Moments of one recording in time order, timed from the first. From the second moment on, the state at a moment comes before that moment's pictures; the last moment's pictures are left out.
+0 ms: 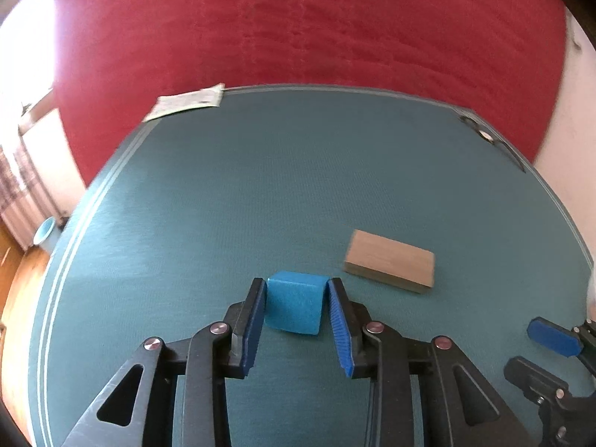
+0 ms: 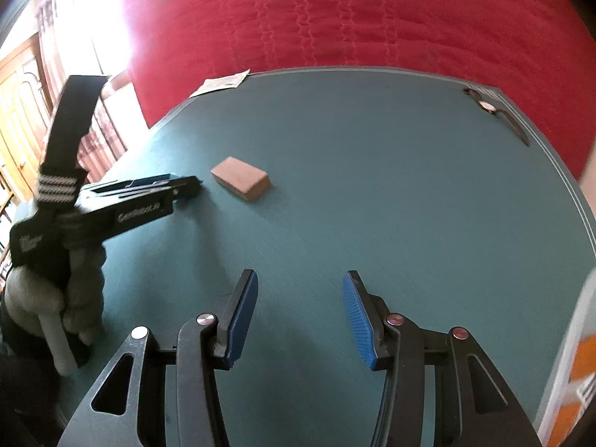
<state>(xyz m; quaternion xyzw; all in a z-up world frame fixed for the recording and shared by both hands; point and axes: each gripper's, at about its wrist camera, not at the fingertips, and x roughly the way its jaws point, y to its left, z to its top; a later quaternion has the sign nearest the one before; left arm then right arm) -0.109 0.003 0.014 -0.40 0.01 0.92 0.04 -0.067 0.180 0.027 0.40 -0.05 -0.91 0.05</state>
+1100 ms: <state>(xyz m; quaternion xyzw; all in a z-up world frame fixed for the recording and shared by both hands) -0.111 -0.016 0.009 -0.40 0.00 0.92 -0.02 -0.178 0.126 0.024 0.39 0.02 -0.91 0.13</state>
